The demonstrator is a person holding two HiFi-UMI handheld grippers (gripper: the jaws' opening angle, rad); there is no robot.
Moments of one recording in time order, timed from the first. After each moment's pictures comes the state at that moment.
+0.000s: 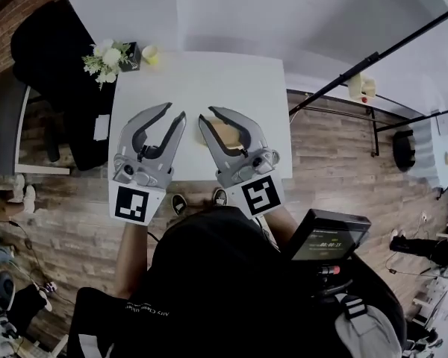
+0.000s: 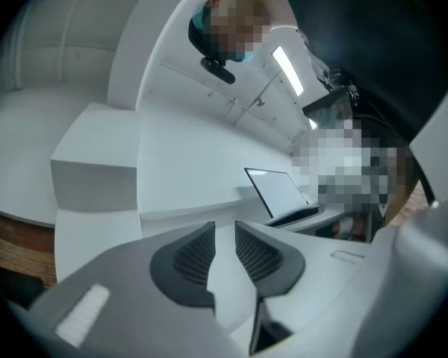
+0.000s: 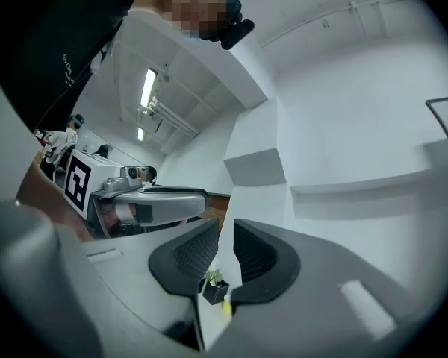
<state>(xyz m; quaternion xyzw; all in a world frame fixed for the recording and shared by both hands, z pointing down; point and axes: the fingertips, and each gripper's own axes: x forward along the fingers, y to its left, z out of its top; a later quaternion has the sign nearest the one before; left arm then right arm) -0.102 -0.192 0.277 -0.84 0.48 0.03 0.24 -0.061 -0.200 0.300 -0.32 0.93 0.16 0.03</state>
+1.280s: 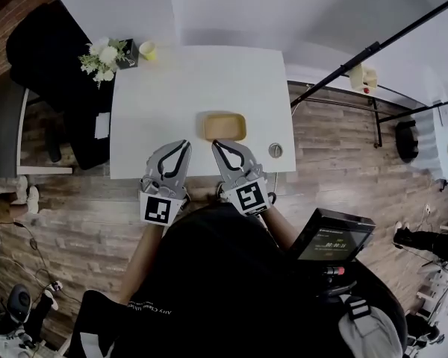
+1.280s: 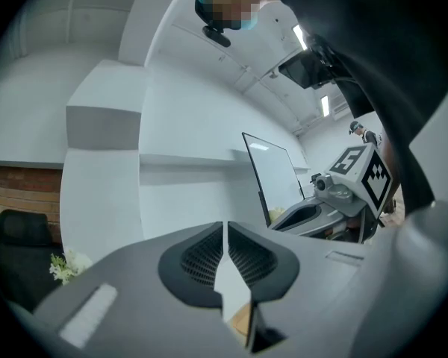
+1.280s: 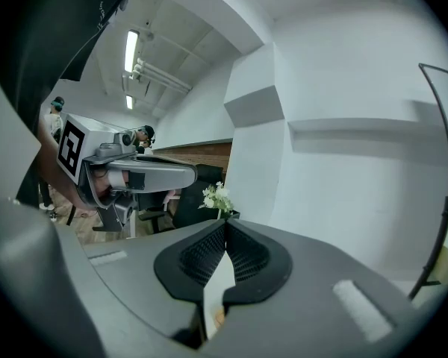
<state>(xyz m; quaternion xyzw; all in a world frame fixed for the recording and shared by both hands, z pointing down) -0.085 -0.170 0.443 -0.86 0.50 -0.04 0.10 -0.025 -0.183 0.484 -0.35 0.93 0.05 -0.12</state>
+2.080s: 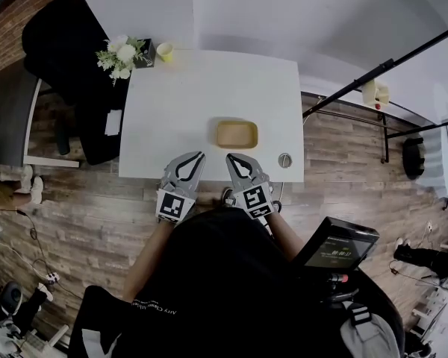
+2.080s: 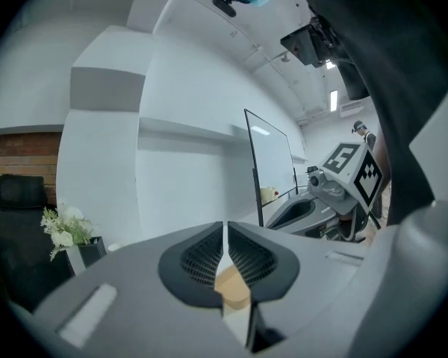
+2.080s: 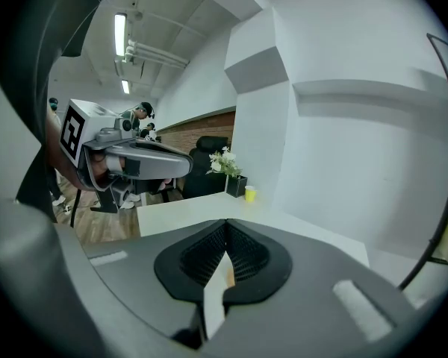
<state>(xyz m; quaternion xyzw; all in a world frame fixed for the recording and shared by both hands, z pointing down) -0.086 -0.167 0.530 -0.87 0.48 -0.07 0.04 -0.016 -0.178 0.579 -0.33 0.92 0.00 -0.21</state>
